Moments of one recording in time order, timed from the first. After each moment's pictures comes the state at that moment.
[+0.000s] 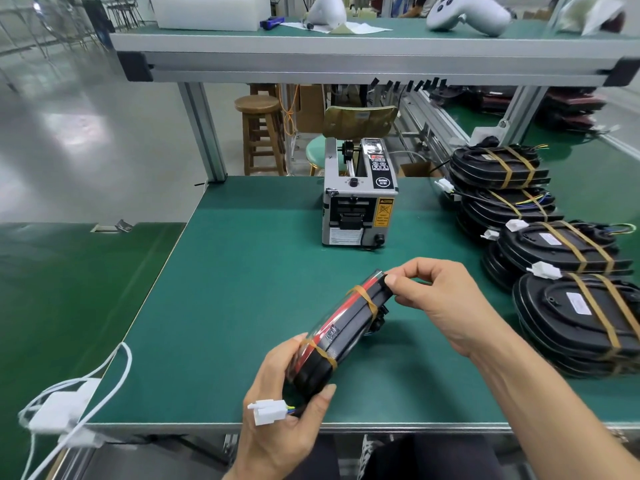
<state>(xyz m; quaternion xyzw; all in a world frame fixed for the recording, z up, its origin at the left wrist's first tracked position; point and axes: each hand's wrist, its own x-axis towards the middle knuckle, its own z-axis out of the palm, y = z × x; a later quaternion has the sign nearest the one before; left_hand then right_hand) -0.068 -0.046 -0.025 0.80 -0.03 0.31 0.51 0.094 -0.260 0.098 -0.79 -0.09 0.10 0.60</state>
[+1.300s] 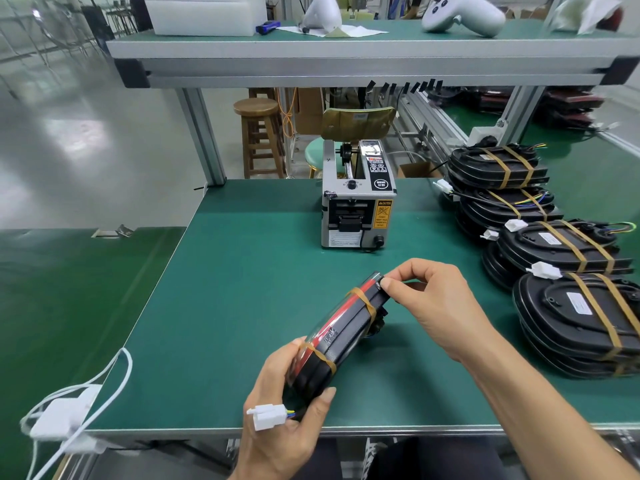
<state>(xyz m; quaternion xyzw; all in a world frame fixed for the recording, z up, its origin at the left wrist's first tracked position) -0.068 -0.046 -0.026 0.80 -0.03 0.31 0.52 0.081 -0.251 0.110 -0.85 -0.07 0.05 0.53</state>
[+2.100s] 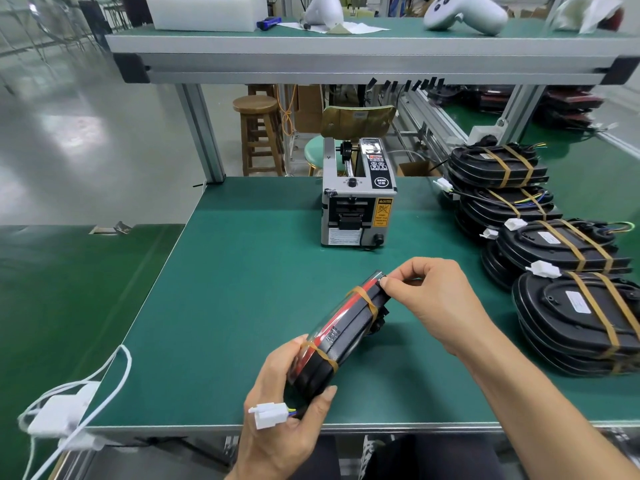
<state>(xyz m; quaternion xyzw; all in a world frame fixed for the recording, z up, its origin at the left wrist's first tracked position) -0.068 -0.045 -0.029 0.80 -0.04 0.31 0.51 0.083 -0.246 0.114 -0.87 -0.04 0.03 0.49</state>
